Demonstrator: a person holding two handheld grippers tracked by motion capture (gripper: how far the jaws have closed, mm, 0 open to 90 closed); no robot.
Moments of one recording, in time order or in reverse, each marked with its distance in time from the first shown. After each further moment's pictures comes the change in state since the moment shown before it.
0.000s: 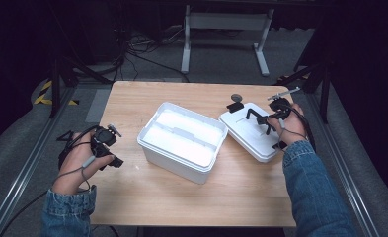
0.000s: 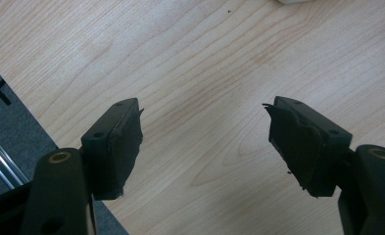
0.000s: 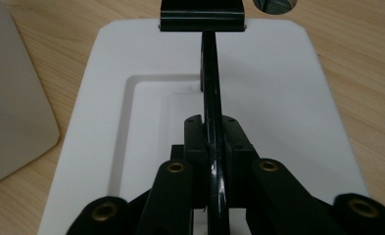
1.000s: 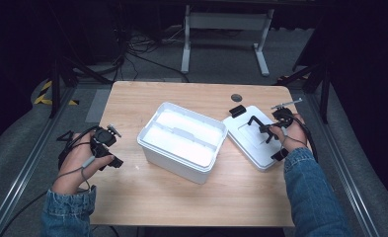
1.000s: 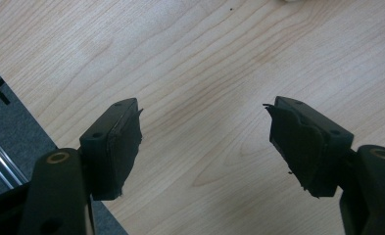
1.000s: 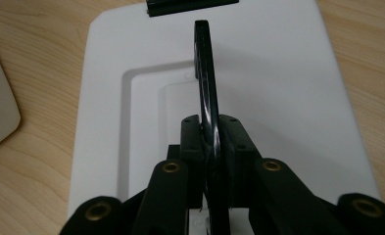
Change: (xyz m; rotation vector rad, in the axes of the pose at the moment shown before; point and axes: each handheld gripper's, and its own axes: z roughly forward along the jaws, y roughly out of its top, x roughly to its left) left arm 0.001 -0.001 0.003 -0.010 -0.004 -0.005; right arm -0.020 -0.033 0.021 0.010 0.009 0.084
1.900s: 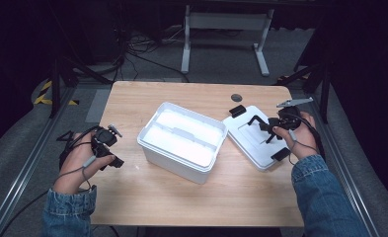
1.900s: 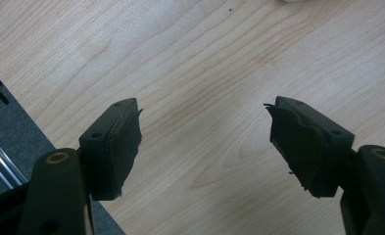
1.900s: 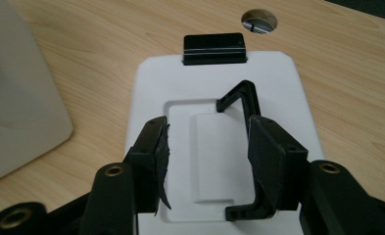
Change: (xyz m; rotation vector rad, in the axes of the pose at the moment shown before) left arm 0.001 0.000 0.001 0.007 0.006 0.001; right arm 0.040 0.001 -0.055 -0.151 -0.044 -0.108
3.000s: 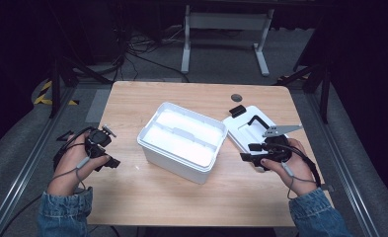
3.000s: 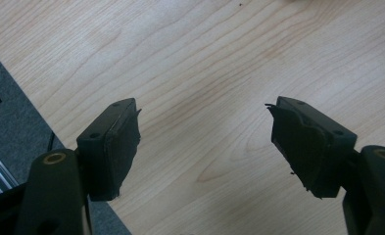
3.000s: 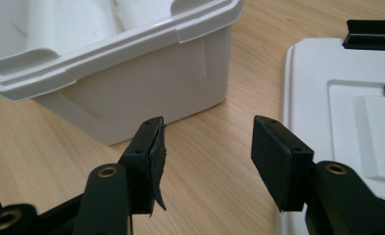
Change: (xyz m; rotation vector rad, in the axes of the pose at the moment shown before) left arm 0.011 -0.011 -0.002 -0.036 -0.019 -0.037; right arm 0.094 -0.037 -0.028 -0.019 0.238 -0.103
